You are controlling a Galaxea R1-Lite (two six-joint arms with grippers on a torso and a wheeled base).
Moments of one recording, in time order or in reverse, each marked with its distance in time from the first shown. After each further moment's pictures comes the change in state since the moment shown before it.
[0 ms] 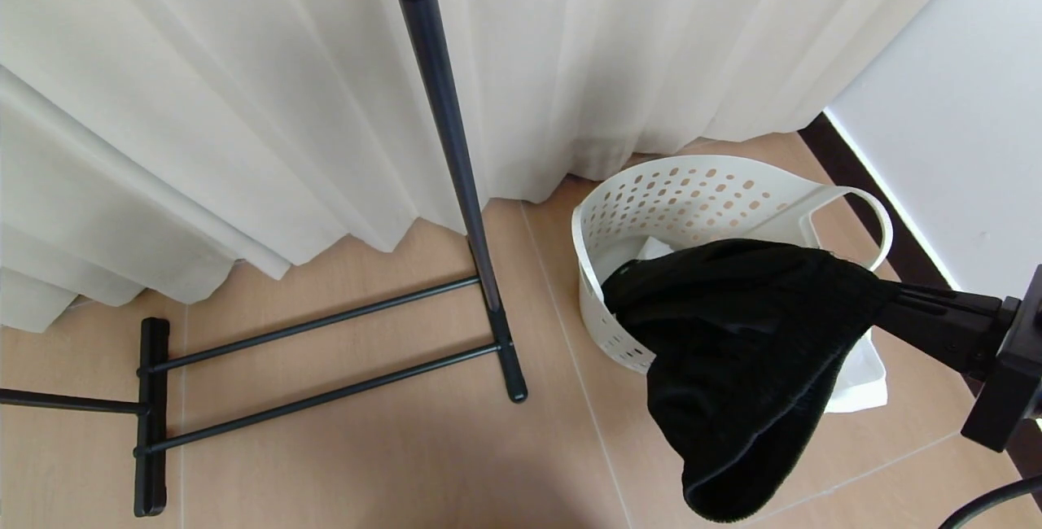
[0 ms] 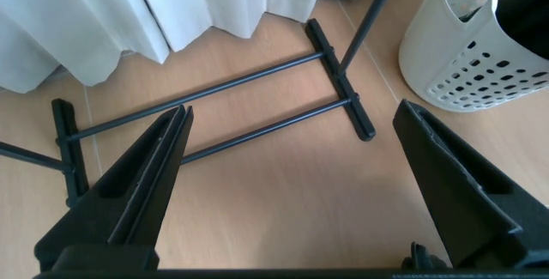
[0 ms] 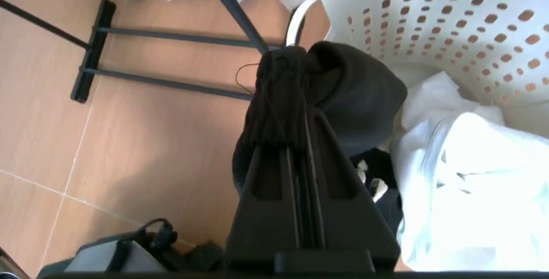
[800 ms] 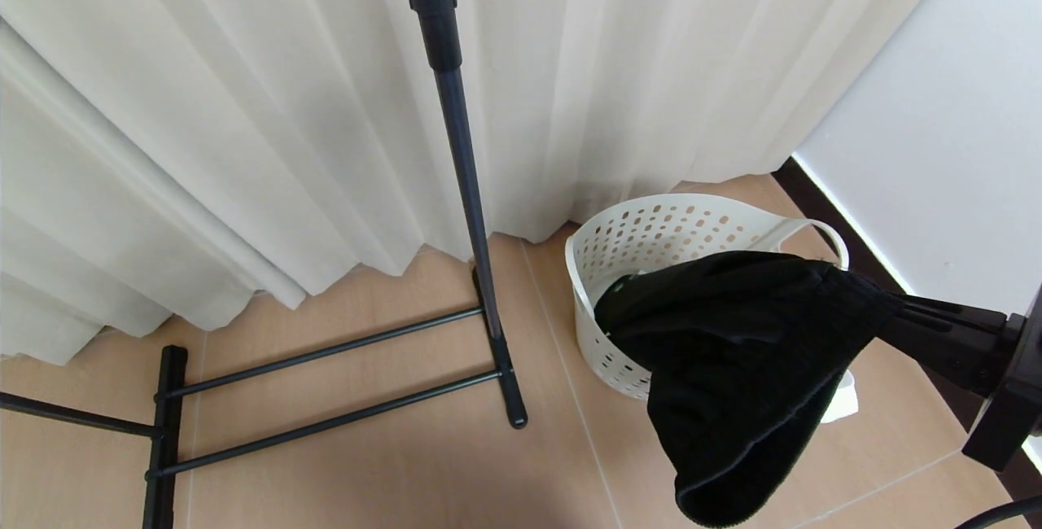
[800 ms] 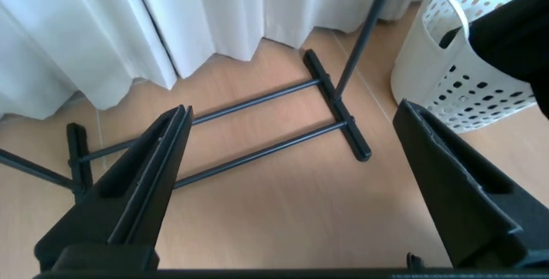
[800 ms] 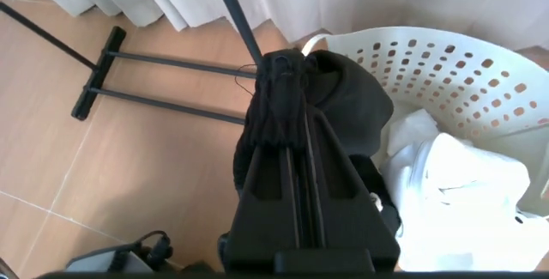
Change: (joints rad) left arm 0.000 0.000 0.000 0.001 0.000 -0.001; right arm 0.008 -0.017 0.069 -0.083 0.000 -0.047
